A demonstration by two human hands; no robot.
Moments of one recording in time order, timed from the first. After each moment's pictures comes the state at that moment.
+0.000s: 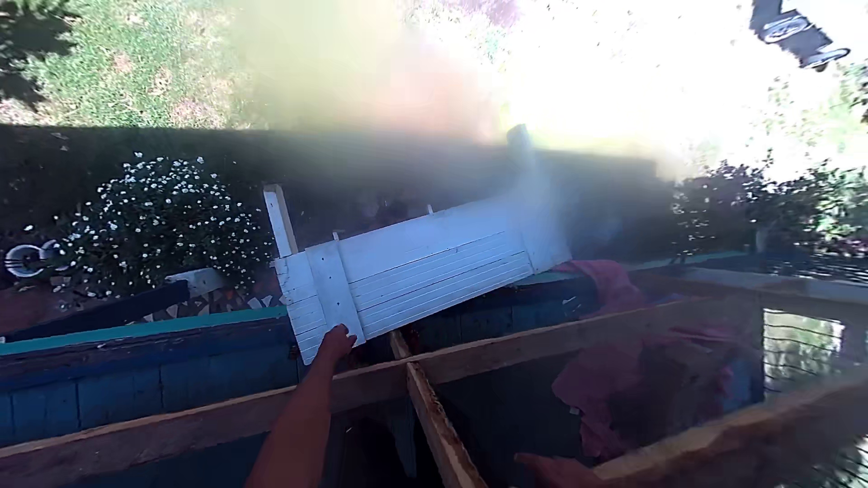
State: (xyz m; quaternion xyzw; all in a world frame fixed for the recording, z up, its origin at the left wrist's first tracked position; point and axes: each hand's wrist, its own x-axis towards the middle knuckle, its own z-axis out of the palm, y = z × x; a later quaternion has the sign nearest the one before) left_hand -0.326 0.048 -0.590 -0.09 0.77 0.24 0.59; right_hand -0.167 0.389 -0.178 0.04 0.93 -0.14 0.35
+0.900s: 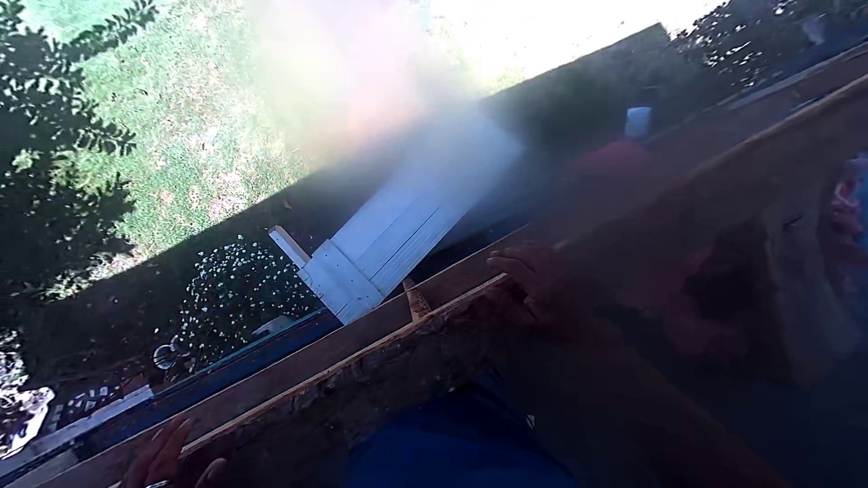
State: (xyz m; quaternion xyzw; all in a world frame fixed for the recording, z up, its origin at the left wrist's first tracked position) left_hand -0.166 -0.113 -0.127 0.18 0.95 0.18 0.16; right_hand -0.097 0.448 -0.179 0.02 0.97 -0.21 -0.07
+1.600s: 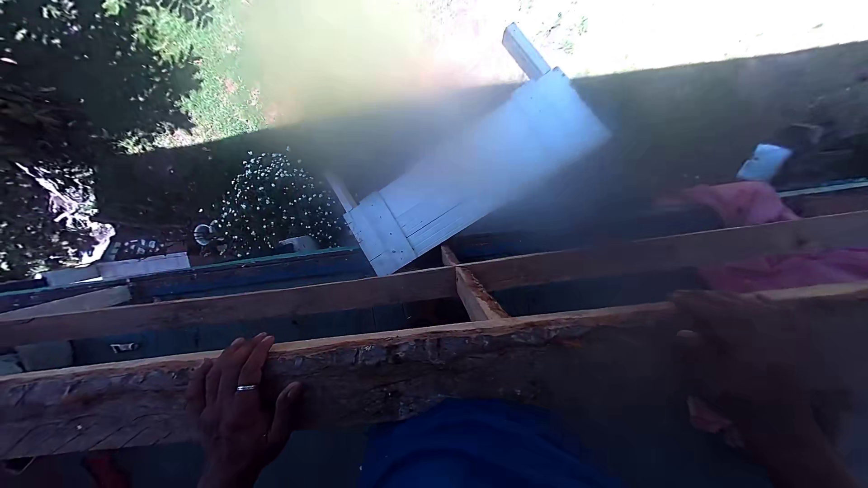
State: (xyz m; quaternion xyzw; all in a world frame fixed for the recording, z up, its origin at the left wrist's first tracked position) left_hand -0.137 -0.114 -0.186 0.13 0.99 0.09 0.00; right_hand -0.070 0.516 -0.197 0.01 0.99 -0.14 0.00
